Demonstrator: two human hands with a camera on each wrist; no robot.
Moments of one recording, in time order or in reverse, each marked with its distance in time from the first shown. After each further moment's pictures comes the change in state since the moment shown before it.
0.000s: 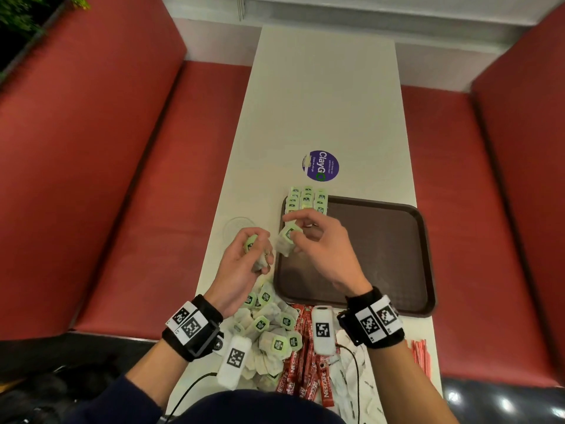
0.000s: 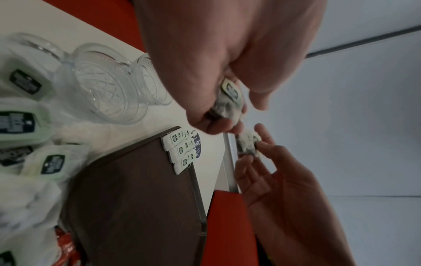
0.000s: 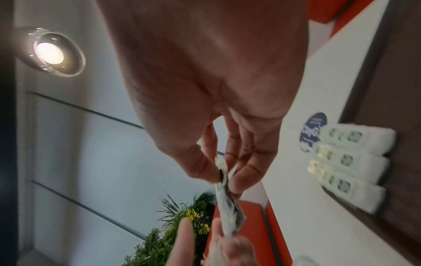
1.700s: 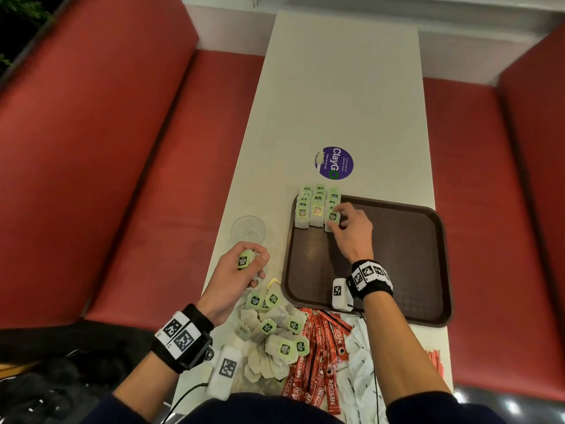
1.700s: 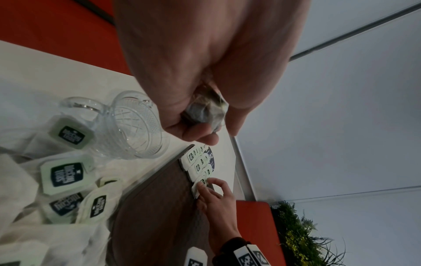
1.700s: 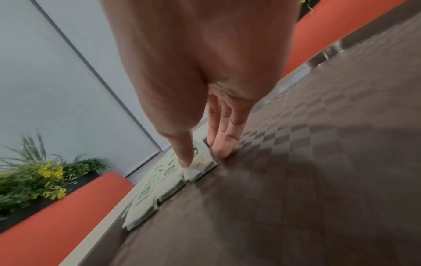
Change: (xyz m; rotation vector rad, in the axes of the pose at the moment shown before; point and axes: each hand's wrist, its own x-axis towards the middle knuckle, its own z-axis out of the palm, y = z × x) left_hand 0.001 -0.012 -0.039 0.300 0.115 -0.118; right_hand 0.100 0.174 -0.034 -0.503 0.256 0.102
